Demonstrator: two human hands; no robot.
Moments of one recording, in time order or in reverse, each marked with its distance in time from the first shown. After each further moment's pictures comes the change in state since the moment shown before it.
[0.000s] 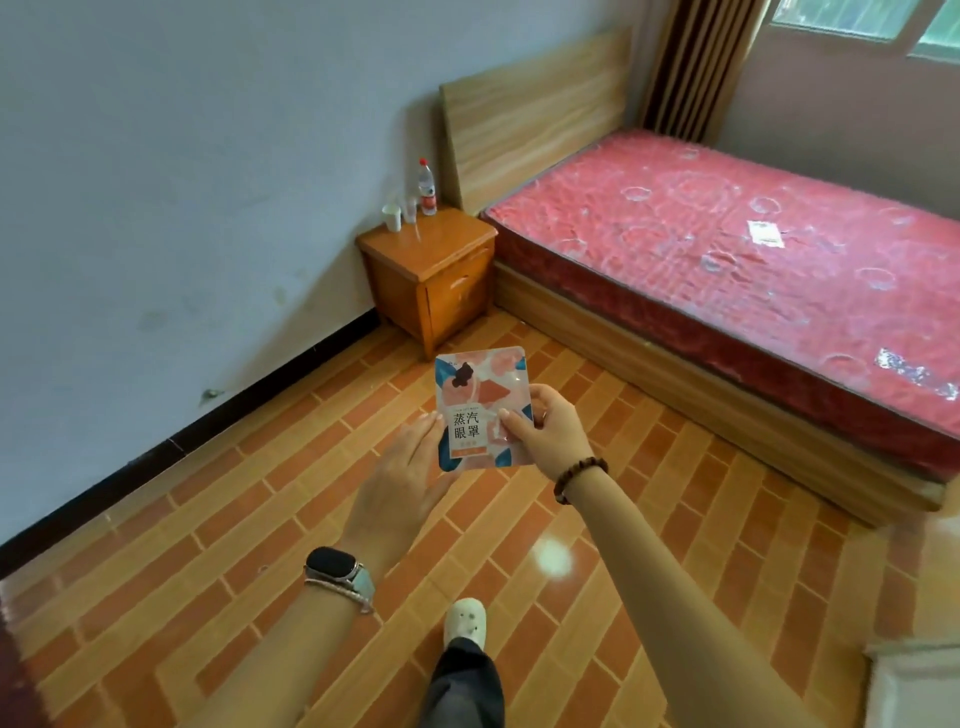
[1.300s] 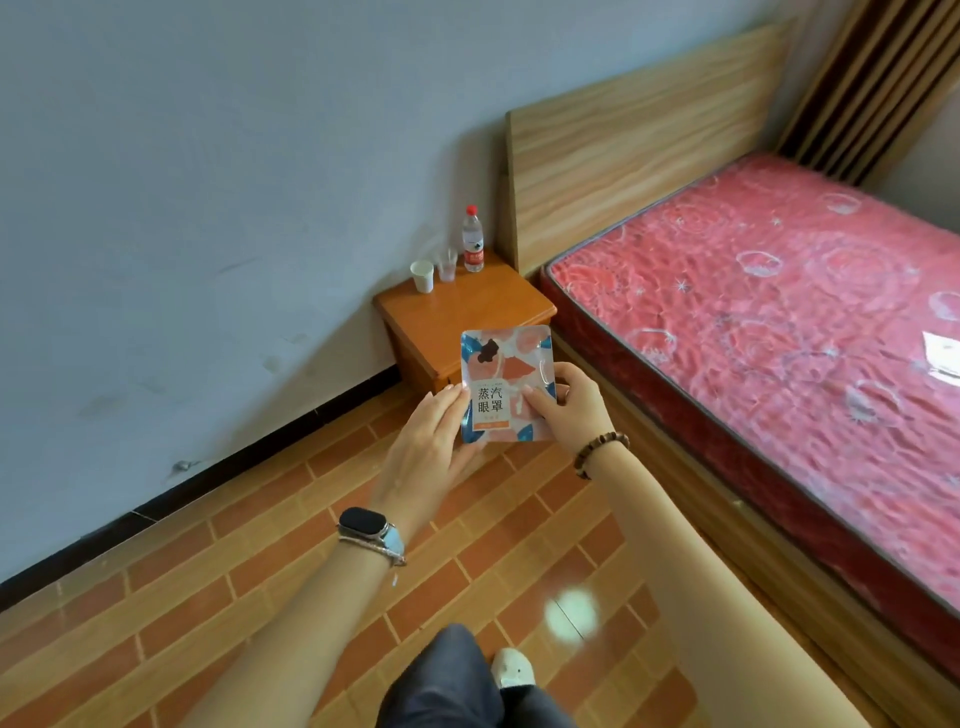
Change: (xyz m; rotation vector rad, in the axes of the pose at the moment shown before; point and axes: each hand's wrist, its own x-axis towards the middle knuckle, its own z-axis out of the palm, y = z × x) left_hand 0.551 -0.149 0.055 -0.022 0.081 -0.198; right_hand 0.599 -0.080 -0.042 -0.043 -0.139 -0.035
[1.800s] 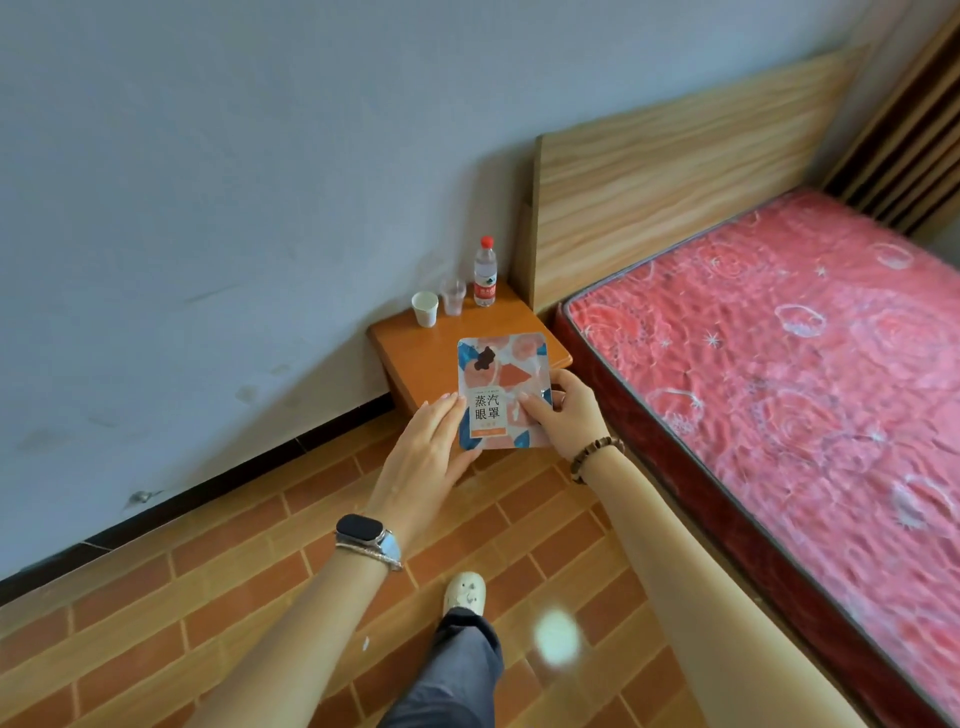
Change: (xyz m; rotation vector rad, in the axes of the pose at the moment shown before) left_hand 0.179 -0.079 0.043 -0.014 -0.015 -0.103; right_hand 0.214 -0.015 0.013 -0.053 -0.080 0.031
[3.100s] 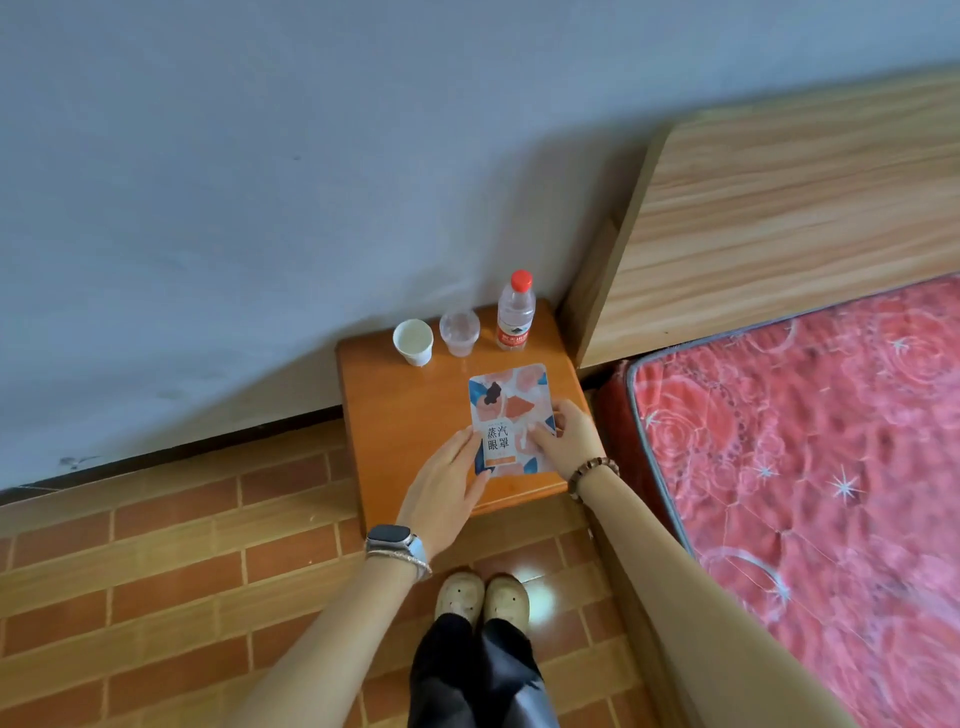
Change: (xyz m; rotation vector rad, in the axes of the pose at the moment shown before) left_hand 0.353 -0.124 0.223 -0.145 -0.165 -0.442; right_hand 0.461 0.102 0.005 -0.348 -0.338 0.176
